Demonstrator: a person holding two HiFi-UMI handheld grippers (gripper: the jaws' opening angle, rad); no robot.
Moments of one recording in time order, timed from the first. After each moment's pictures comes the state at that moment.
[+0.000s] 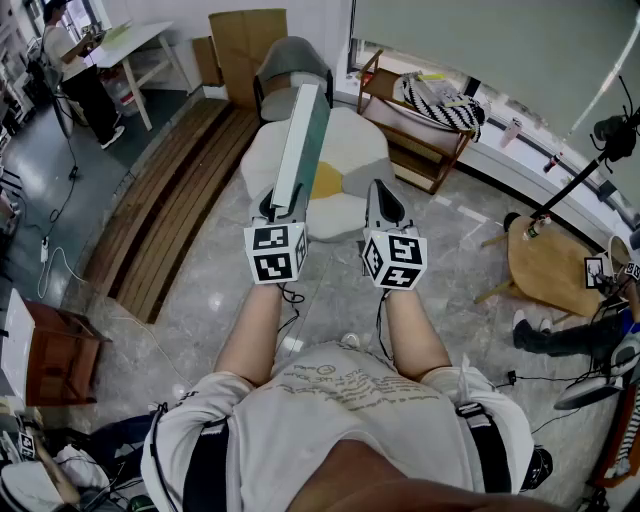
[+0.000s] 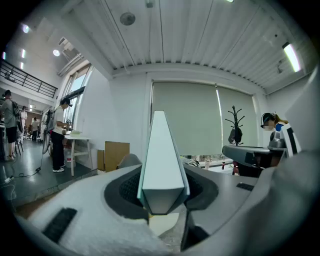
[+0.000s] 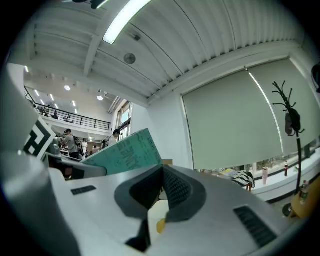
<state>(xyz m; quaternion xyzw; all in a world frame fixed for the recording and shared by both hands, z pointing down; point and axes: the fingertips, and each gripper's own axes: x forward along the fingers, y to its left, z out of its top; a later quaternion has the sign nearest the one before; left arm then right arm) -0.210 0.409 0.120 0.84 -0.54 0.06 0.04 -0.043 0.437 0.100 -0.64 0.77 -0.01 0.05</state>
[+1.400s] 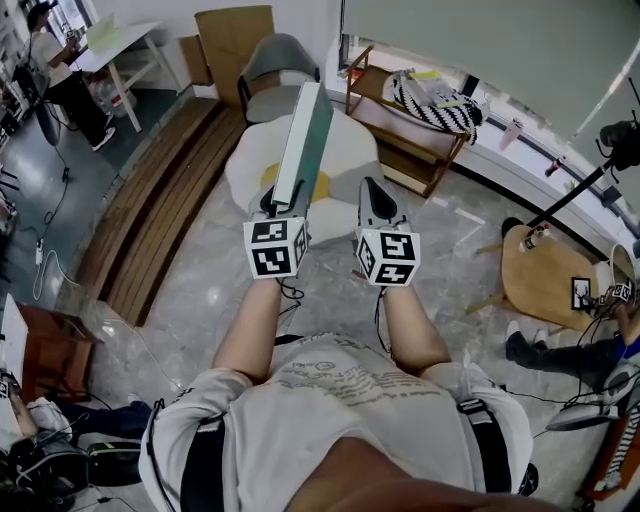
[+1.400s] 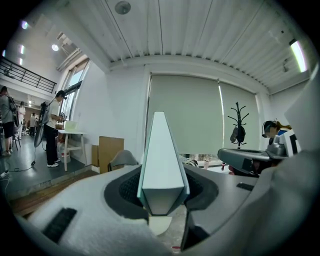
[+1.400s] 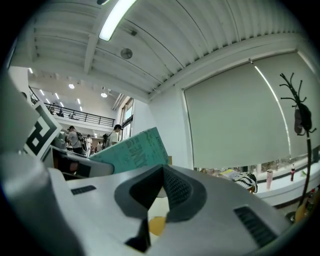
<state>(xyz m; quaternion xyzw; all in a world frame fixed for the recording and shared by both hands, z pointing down) -0.106 0.333 0.141 0.84 -0.54 0.07 0.07 0.040 0.358 0.124 -0.61 0.79 -0.01 0.02</state>
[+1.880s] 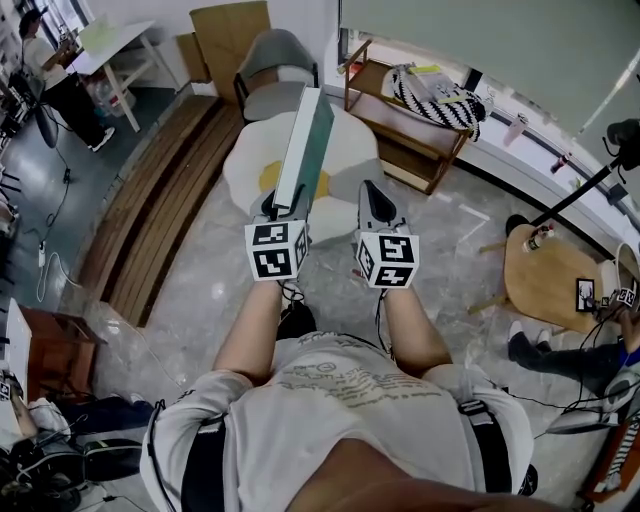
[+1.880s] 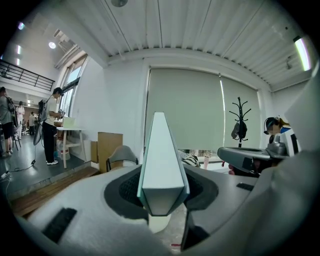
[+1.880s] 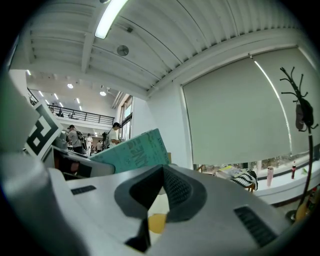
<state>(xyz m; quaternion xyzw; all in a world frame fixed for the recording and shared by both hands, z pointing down) -0.078 0.312 0.164 0.83 -0.54 0.09 0.08 0.066 0.336 0.145 -0.61 0.79 -0.02 0.01</state>
